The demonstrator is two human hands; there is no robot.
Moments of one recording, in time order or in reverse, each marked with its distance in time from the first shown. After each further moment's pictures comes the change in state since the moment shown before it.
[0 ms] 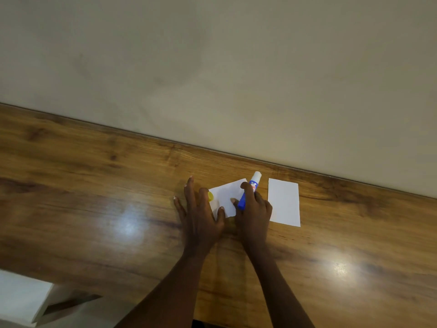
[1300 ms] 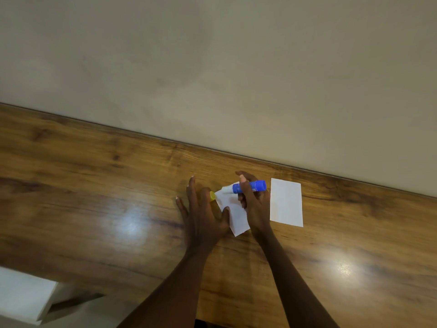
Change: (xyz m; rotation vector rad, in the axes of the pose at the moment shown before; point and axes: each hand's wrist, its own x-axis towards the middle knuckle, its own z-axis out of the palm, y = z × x) left_hand 0.000 -0.001 0.000 -0.044 0.013 0.009; right_hand 0.020 -0.013 -0.016 0.734 -0.147 0.194
